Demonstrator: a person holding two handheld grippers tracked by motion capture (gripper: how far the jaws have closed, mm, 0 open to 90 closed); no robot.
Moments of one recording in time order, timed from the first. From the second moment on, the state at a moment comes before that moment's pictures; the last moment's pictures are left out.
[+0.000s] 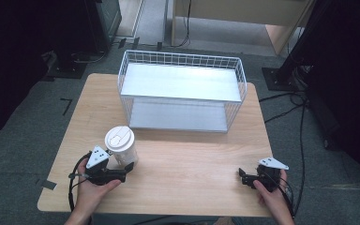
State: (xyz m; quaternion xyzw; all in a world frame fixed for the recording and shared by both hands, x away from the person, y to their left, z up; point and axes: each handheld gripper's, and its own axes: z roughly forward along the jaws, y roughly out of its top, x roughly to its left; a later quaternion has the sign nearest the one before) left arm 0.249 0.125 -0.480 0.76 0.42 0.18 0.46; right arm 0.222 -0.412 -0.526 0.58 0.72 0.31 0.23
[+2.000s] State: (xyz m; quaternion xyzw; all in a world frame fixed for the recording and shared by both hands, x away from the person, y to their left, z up) left arm 0.269 0.060 -0.401 0.64 0.37 0.31 0.60; right arm 0.222 -0.412 -0.526 0.58 0.72 0.31 0.23
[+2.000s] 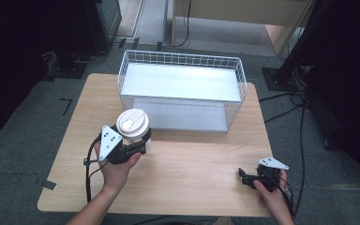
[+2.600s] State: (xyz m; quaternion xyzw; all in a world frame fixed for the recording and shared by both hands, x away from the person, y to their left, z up) left arm 0.297 0.055 -0.352 0.61 0.37 0.33 0.62; right arm 0.222 -0.412 -0.526 0.58 0.72 0.31 0.23
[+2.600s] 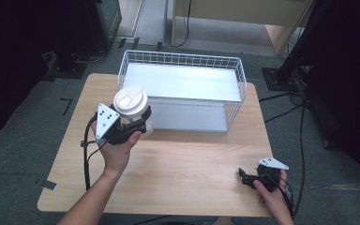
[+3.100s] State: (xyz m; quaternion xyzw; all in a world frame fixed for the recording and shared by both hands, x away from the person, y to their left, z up) left arm 0.326 0.046 -0.320 0.60 0.37 0.35 0.62; right arm 0.222 -0.412 -0.526 0.57 0.72 0.31 0.23
